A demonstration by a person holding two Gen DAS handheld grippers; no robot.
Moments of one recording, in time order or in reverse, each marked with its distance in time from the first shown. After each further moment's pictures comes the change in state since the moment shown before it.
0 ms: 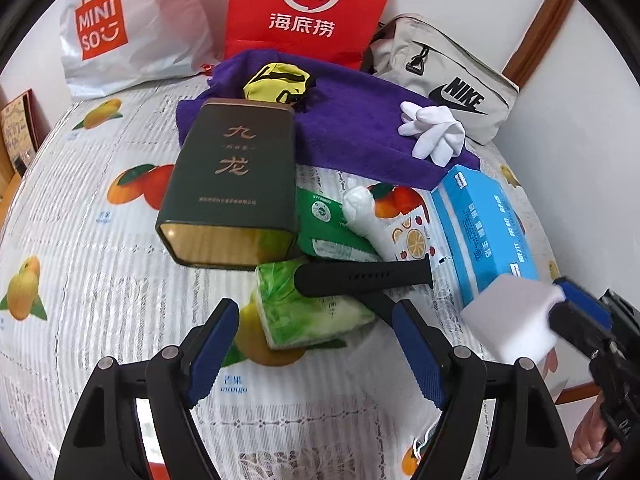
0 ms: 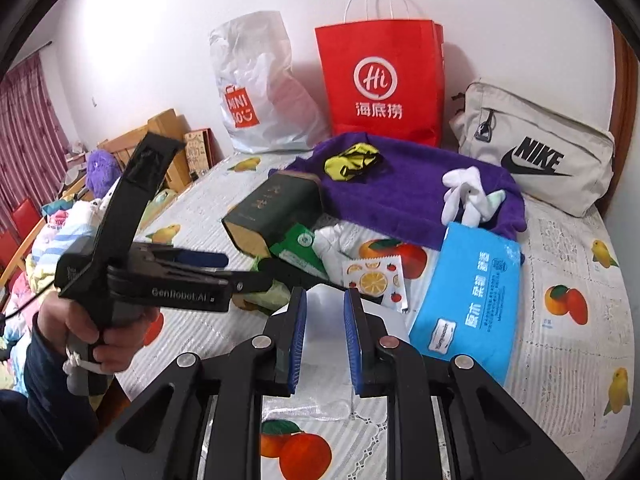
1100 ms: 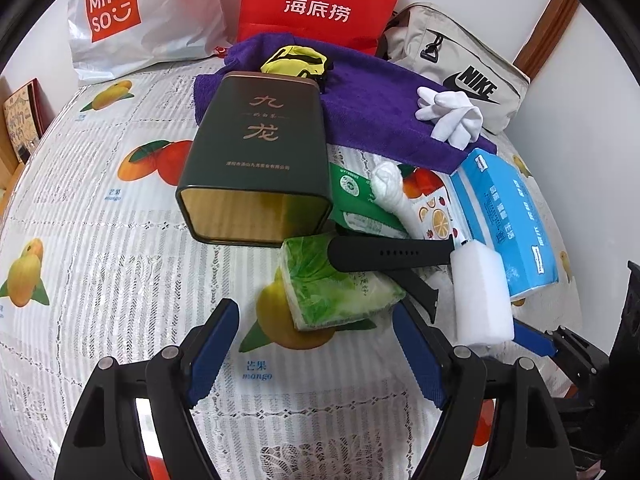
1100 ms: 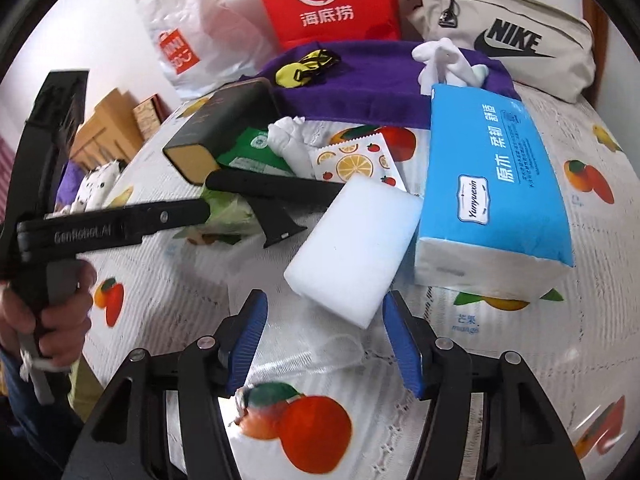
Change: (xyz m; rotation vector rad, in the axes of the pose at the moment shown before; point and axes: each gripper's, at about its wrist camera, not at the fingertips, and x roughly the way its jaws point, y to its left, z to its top) left arm 0.008 0.017 -0.014 -0.006 0.035 0.019; right arm 0.054 -0.004 -0.049 0.229 0.181 -0.081
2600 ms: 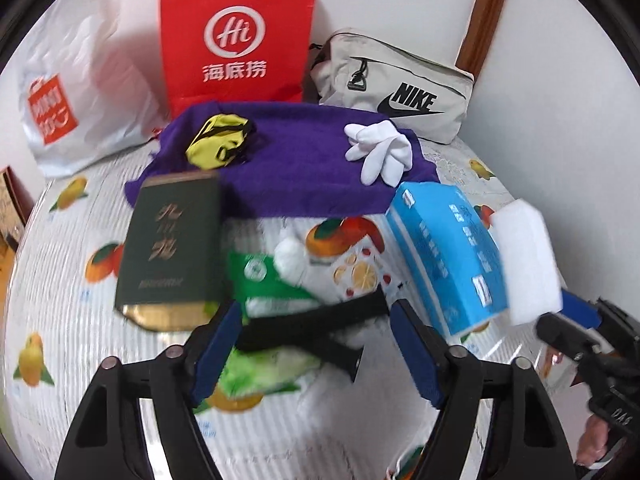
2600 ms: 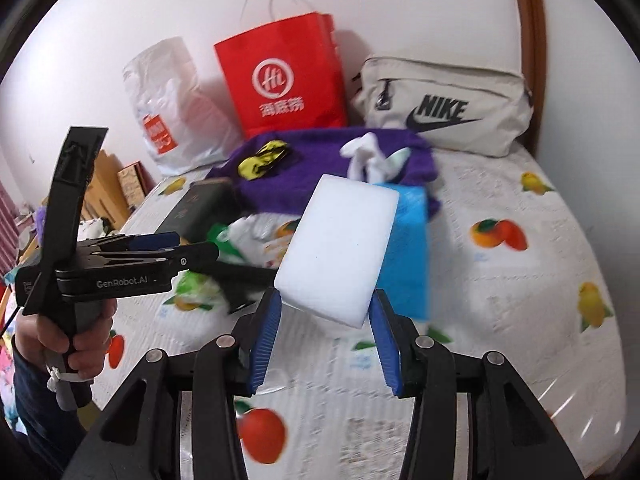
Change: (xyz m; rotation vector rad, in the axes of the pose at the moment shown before) left arm -0.013 -0.074 0.033 0.197 -0.134 -0.012; right arm -0.091 -0.053 0.014 0.030 -0.244 -0.101
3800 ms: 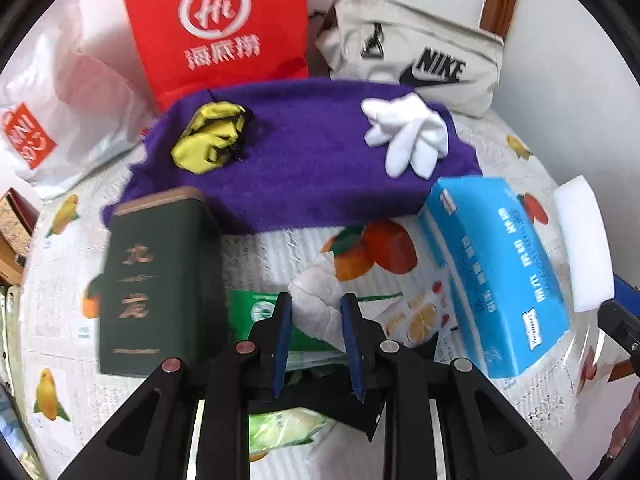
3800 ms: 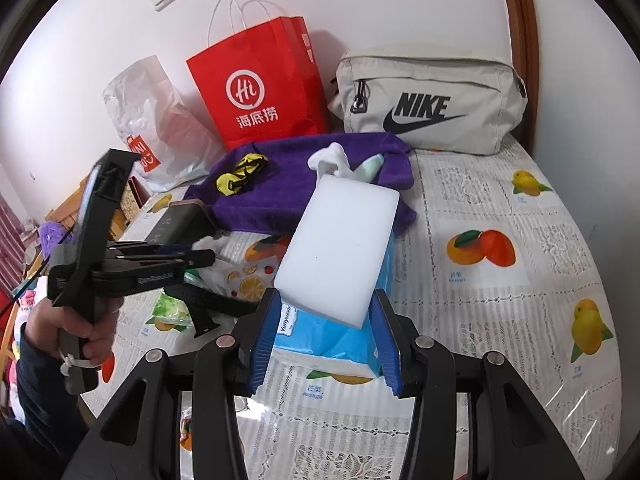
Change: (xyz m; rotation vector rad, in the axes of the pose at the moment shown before) left arm 0.041 -0.009 0.031 0.037 0.120 0.120; right arm 0.013 -0.039 0.019 0.035 0.007 0.045
